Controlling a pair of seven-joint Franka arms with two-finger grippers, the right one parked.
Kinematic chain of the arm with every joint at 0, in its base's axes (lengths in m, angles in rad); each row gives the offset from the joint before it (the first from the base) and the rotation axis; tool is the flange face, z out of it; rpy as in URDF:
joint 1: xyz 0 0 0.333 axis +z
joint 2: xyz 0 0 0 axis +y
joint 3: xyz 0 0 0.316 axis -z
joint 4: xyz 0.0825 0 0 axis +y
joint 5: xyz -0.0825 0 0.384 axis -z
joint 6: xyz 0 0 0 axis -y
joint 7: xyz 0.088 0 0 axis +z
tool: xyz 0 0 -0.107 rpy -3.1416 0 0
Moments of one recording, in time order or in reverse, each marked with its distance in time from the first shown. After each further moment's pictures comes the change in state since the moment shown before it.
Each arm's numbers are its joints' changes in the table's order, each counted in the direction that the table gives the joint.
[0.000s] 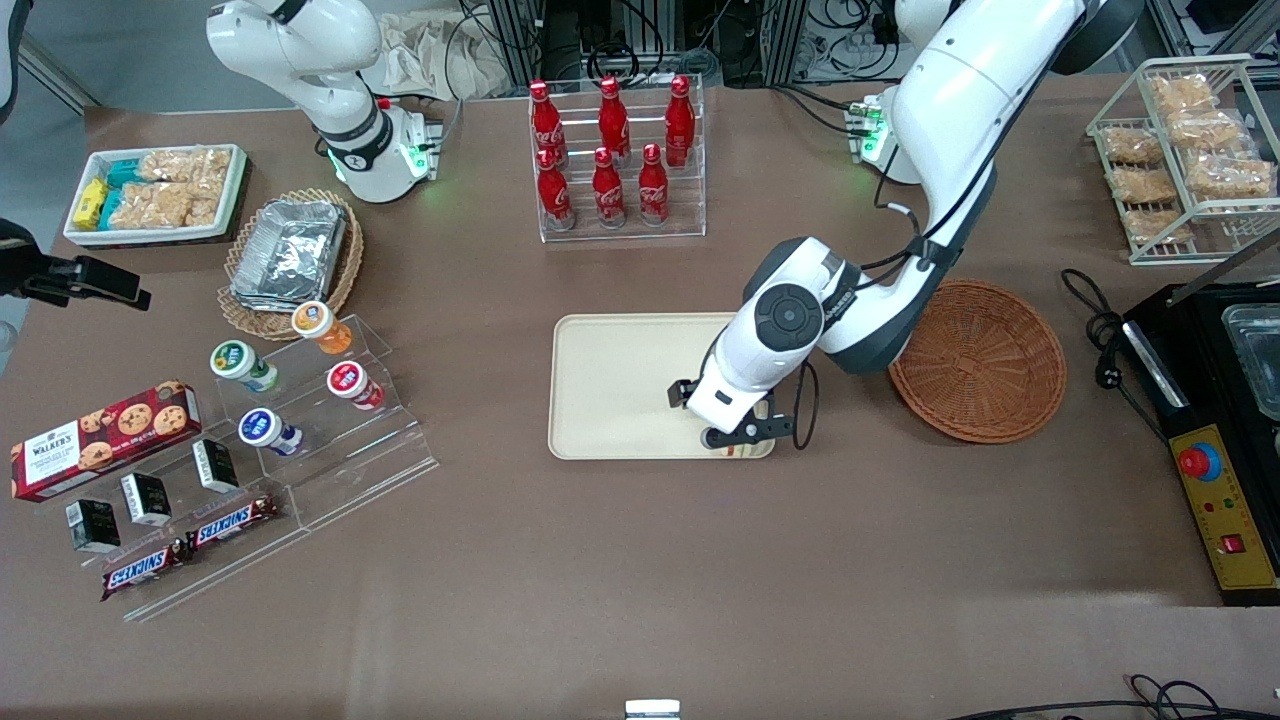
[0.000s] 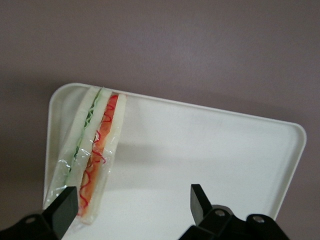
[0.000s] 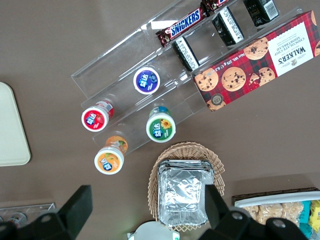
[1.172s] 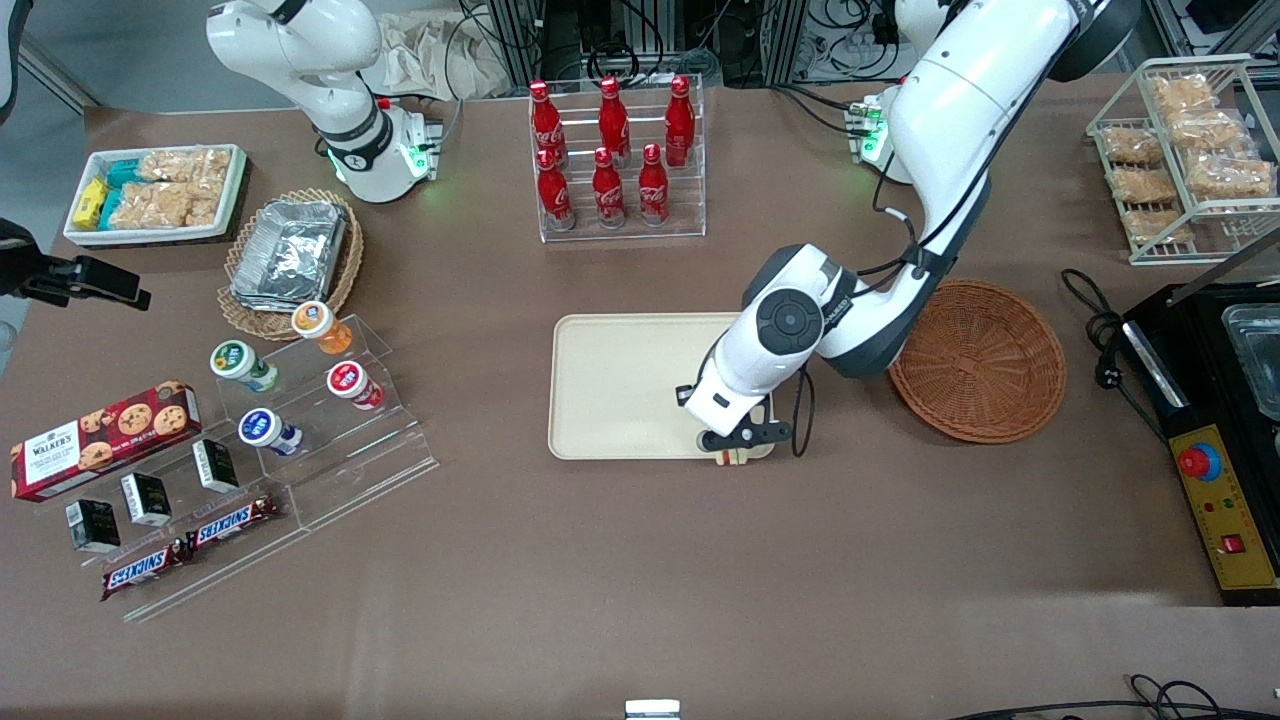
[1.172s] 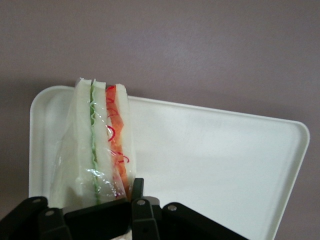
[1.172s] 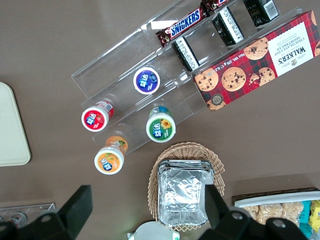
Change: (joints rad) arm -0.002 0.047 0.001 0.060 0.003 0.112 -0.040
